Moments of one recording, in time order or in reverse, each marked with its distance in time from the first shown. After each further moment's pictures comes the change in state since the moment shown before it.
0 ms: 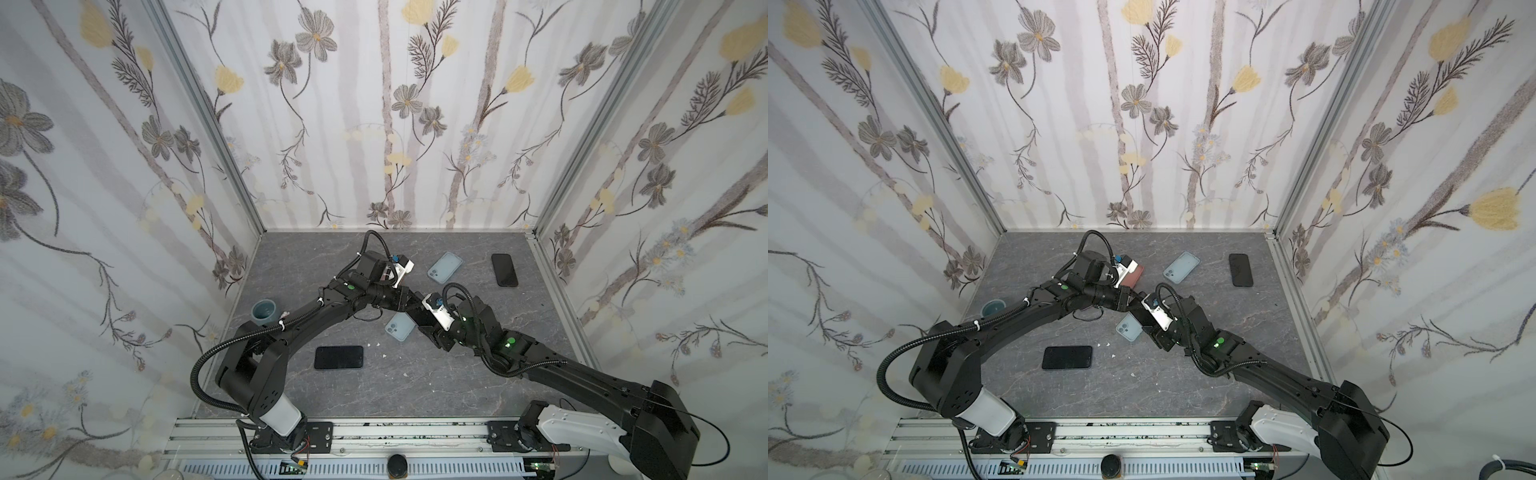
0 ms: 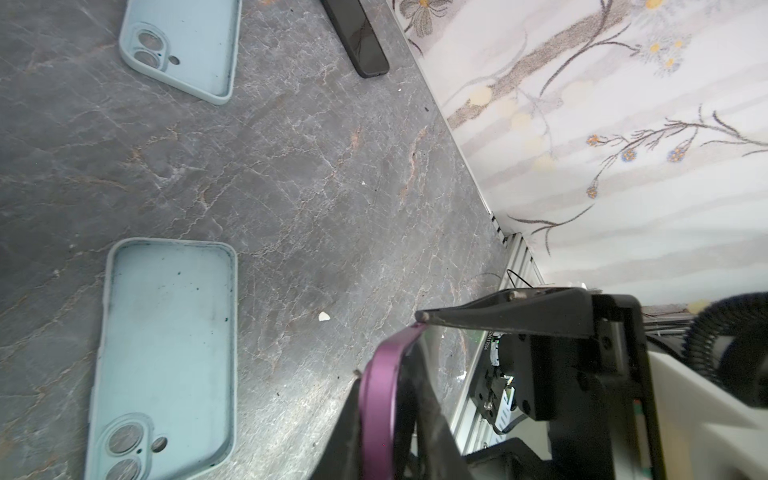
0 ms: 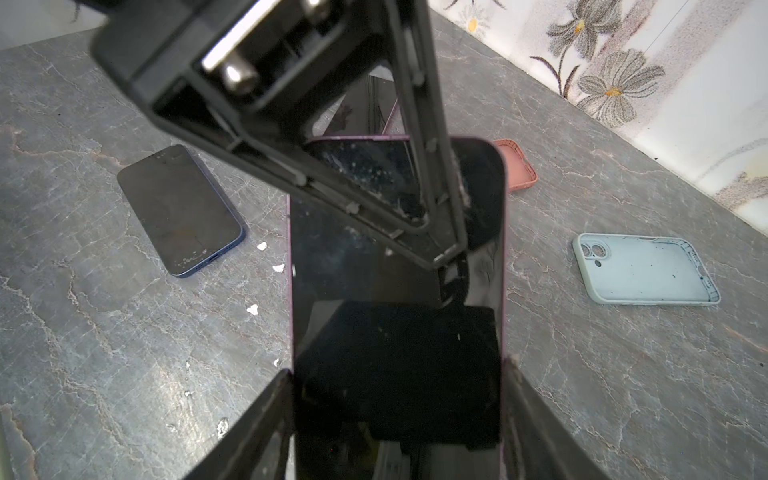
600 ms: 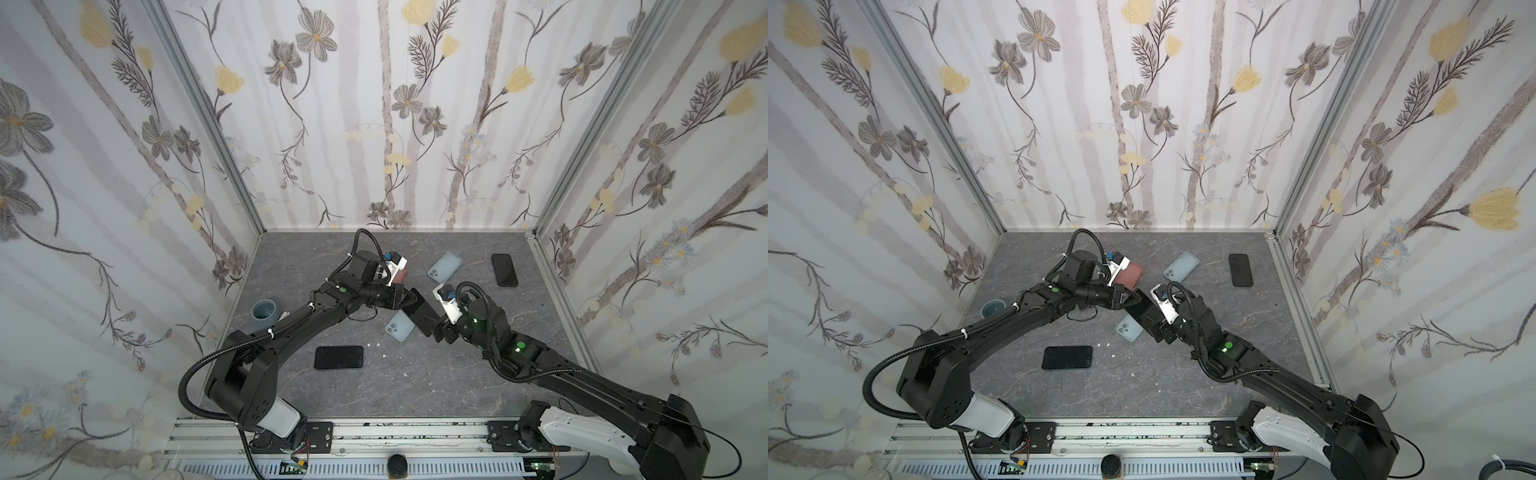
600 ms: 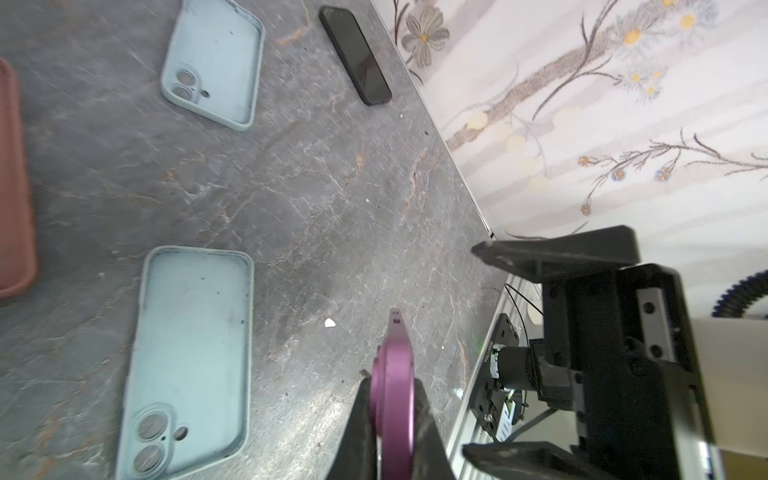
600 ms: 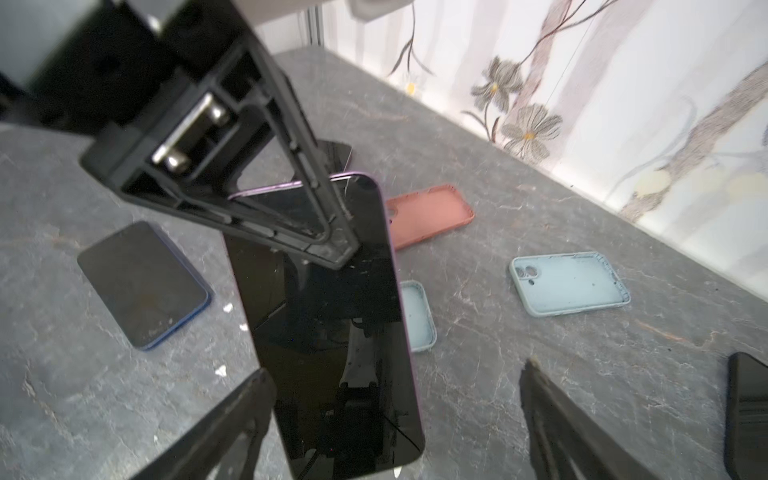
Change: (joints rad) left arm 0.029 -0.122 -0.088 0.068 -0.076 -0.015; right arm 0.003 -0.126 -0.013 0.099 0.114 0.068
